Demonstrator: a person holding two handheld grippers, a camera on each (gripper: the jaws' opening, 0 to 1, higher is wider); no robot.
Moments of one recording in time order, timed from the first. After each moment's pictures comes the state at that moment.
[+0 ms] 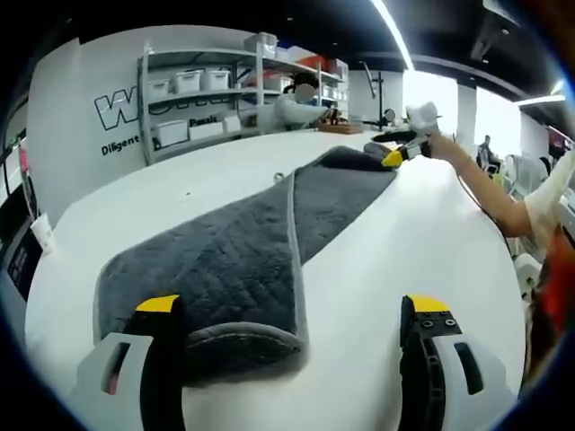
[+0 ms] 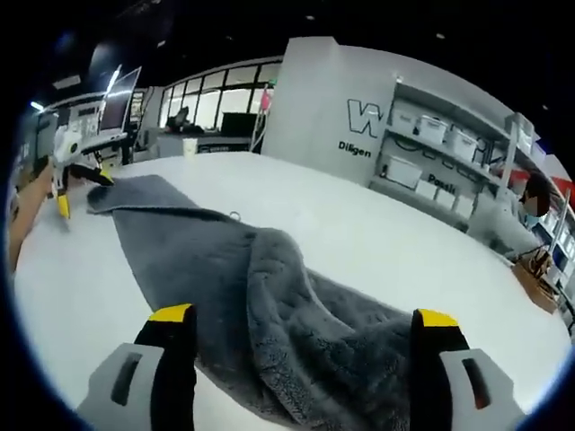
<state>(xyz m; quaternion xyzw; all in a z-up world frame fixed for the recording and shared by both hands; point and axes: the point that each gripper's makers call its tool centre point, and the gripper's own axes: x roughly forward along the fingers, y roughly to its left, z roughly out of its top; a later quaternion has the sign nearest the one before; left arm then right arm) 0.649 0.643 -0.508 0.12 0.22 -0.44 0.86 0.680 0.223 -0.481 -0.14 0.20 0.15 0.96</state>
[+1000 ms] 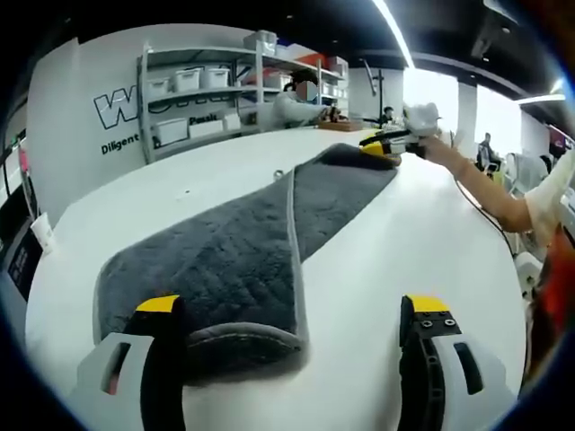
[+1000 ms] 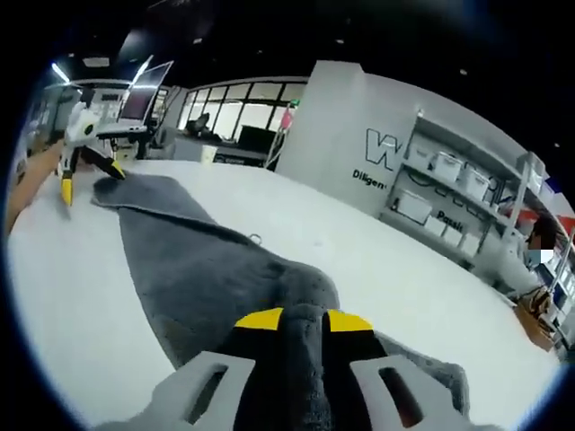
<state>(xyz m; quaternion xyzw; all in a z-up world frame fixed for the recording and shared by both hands) 0.649 0.643 -0.510 0.13 0.23 -0.44 0.86 0.699 0.267 -0.481 -0.20 0.15 0.18 0.95</state>
